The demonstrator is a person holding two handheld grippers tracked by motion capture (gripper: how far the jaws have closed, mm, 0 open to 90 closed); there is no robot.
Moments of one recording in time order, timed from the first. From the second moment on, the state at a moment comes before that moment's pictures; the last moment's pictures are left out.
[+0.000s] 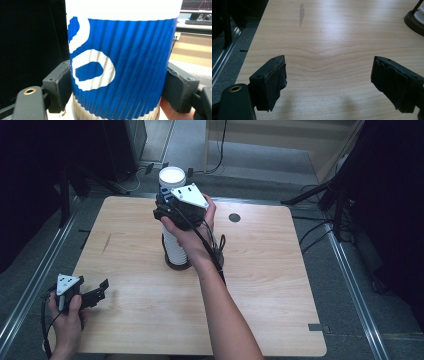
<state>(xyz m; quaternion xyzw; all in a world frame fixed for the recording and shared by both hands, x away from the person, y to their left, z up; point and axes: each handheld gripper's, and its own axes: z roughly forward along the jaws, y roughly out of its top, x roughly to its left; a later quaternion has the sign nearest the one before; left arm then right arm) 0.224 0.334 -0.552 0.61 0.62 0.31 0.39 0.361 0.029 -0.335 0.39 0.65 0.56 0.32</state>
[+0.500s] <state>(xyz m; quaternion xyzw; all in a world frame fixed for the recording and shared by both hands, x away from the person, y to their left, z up) 0.224 0.335 -0.551 0.62 0.62 0.30 0.39 0.366 0.031 -0.301 0.40 0.63 0.58 0.32</state>
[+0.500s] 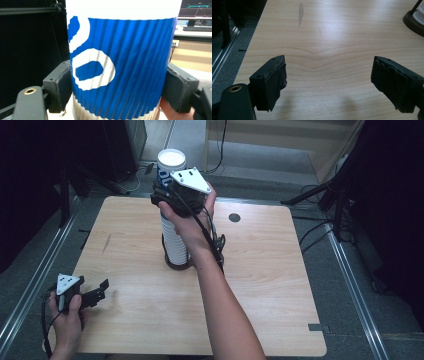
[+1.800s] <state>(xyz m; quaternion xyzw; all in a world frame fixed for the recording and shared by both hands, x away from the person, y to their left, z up) 0.224 0.335 -0.551 0.62 0.61 0.30 0.39 0.350 -0.046 -0.285 0.42 0.59 0.58 0.37</state>
